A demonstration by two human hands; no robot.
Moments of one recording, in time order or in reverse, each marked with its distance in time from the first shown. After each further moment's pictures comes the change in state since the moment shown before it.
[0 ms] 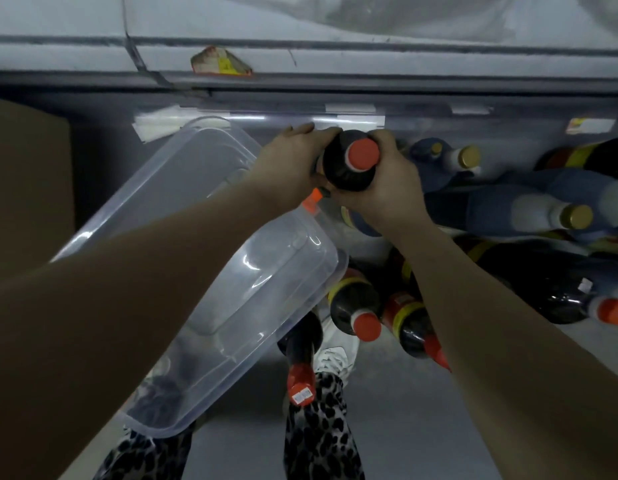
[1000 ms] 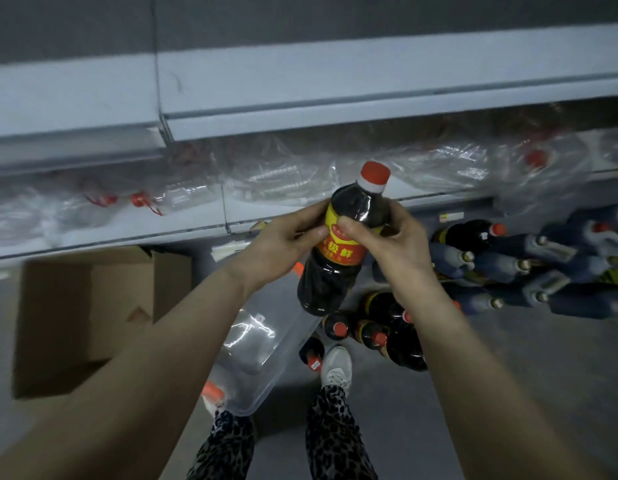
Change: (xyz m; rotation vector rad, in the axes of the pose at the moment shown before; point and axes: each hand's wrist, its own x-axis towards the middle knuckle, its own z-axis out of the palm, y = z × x) left_hand -0.186 0.207 -0.253 -0.735 -0.069 0.102; right_hand -0.183 -0.244 -0.235 0.727 0.229 0.058
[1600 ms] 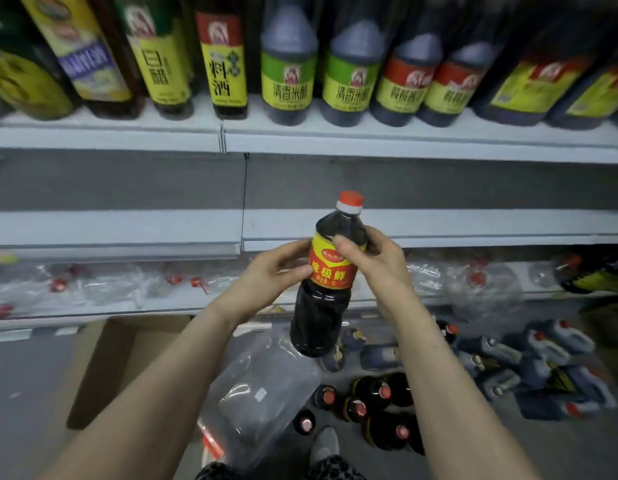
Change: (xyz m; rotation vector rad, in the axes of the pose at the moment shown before) left_hand -0.163 0.219 -0.022 -0.044 0.187 0.228; right_hand -0.129 -0.253 -0.015 0.045 -0.158 -0.264
